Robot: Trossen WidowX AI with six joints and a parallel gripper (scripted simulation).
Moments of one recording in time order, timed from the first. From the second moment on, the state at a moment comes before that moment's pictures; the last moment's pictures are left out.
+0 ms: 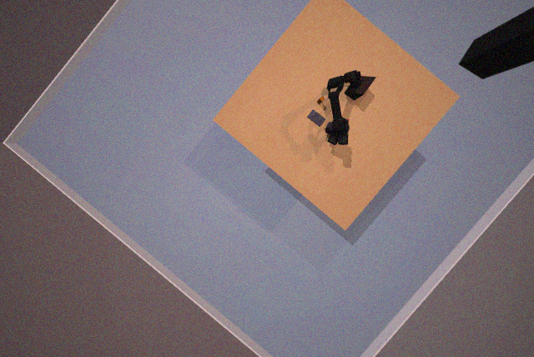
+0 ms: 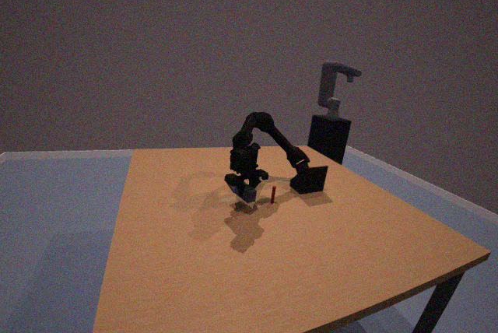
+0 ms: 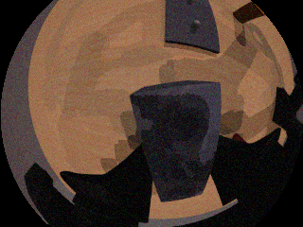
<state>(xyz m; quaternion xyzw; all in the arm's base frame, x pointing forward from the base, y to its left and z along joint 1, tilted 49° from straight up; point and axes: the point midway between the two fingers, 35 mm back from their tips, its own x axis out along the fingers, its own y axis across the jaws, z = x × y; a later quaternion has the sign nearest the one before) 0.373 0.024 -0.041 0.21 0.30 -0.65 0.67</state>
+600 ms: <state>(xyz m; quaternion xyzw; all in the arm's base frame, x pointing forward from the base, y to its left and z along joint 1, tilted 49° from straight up) 0.373 0.063 -0.002 0.21 0.30 -0.66 0.66</state>
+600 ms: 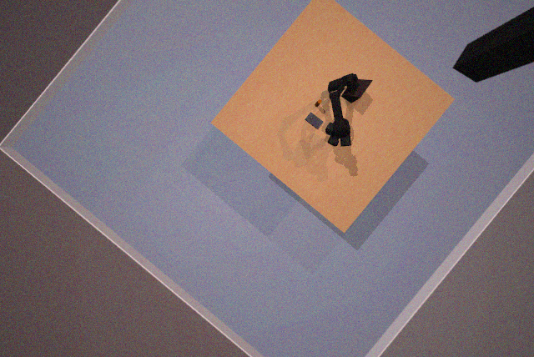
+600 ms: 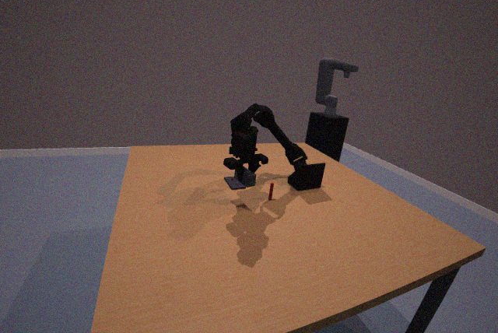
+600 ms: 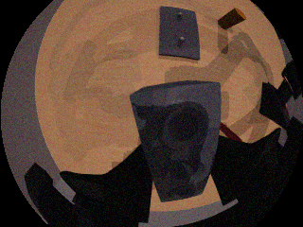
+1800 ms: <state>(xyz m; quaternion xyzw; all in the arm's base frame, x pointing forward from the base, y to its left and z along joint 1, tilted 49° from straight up) 0.367 0.039 0.054 0.24 0.27 -0.68 0.64</state>
